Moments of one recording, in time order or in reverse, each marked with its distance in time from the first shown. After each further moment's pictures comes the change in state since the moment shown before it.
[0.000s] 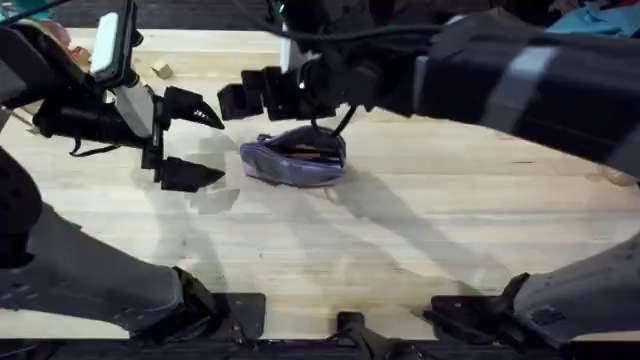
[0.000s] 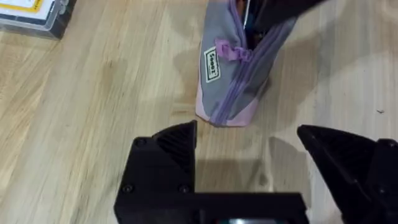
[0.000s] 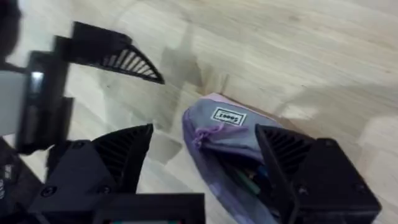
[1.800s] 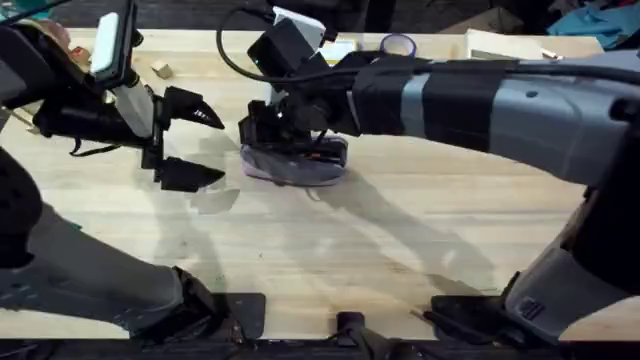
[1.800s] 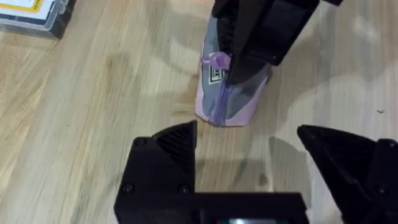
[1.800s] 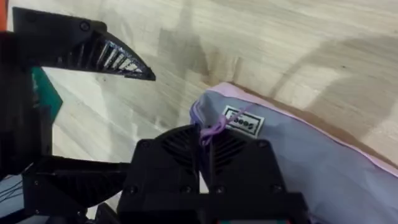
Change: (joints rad) left arm 0.000 0.000 0.000 0.000 0.000 0.000; right arm 0.028 0.189 0.000 0.100 -0.062 0.101
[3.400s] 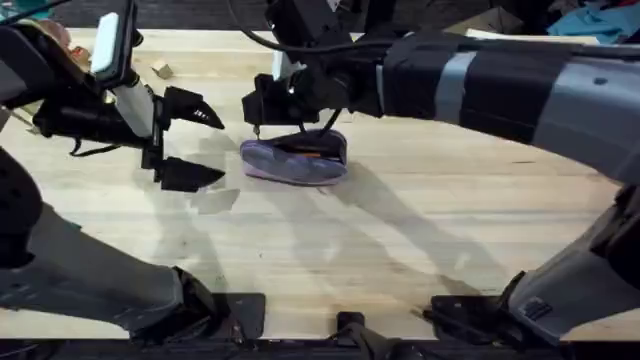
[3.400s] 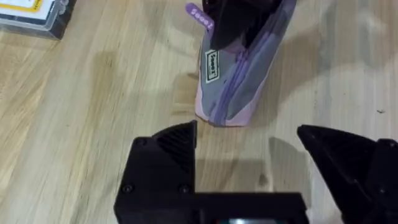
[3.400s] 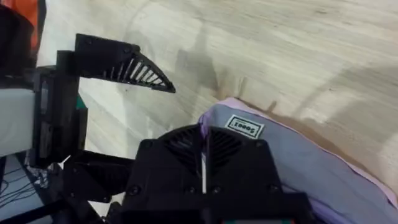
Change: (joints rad) left arm 0.000 0.000 0.000 0.000 0.000 0.000; right arm -0.050 -0.069 0.018 -0.007 -0.044 -0.046
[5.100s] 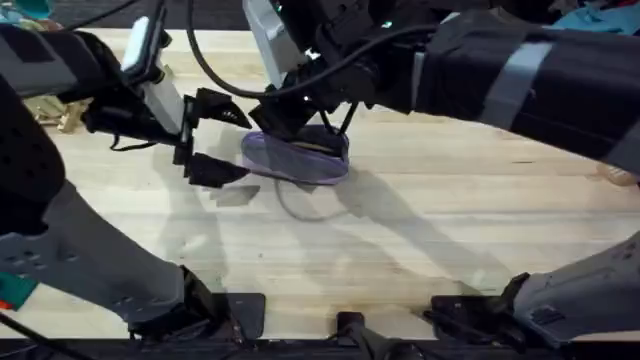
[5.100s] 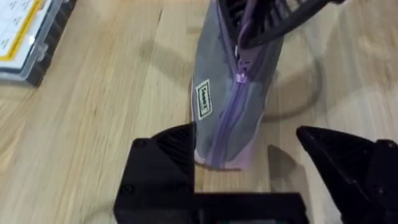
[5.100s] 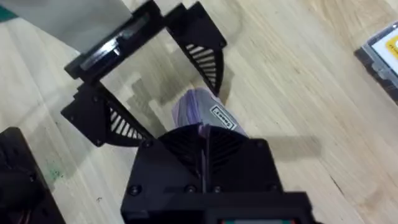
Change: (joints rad) left arm -0.129 0.103 0.000 0.022 0.115 0.000; right arm 0.016 -0.114 0.000 -0.123 0.050 -0.651
